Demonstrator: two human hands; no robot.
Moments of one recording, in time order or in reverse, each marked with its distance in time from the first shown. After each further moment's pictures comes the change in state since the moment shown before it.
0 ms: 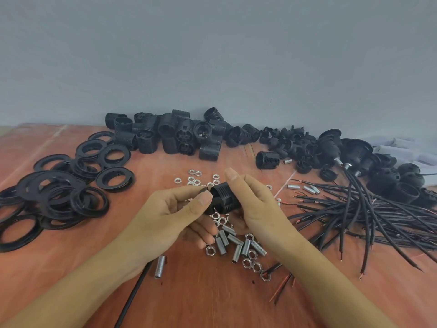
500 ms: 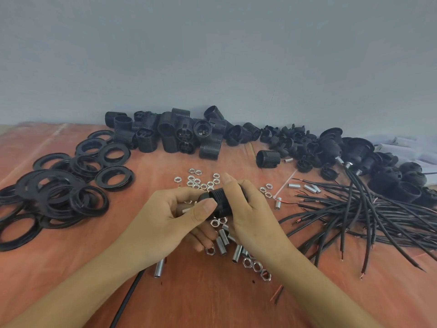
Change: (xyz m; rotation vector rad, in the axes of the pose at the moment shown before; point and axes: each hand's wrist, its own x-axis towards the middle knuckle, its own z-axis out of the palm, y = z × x) left_hand 0.004 -0.007 0.000 0.154 0.027 0.057; right_hand -0.004 0.014 0.012 -0.197 0.128 -0.013
